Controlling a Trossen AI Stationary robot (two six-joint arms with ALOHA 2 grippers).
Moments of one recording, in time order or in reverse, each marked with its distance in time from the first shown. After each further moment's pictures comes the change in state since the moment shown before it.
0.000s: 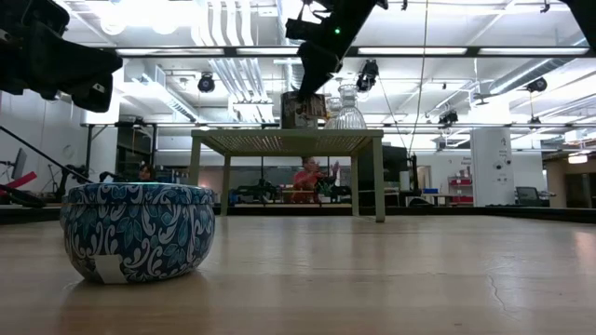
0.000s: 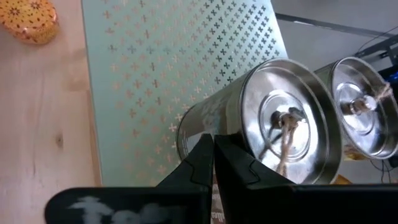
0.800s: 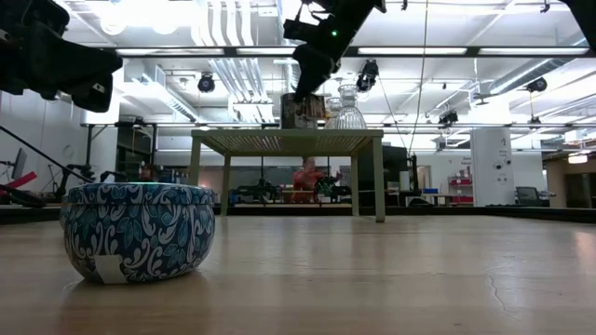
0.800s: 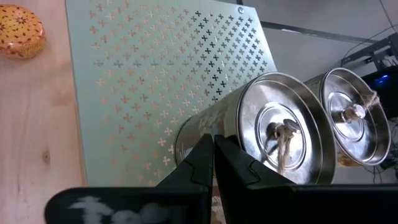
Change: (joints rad) left arm 0.000 0.000 0.000 0.000 0.000 0.000; right arm -0.001 0.000 -0.019 0.069 0.026 -0.004
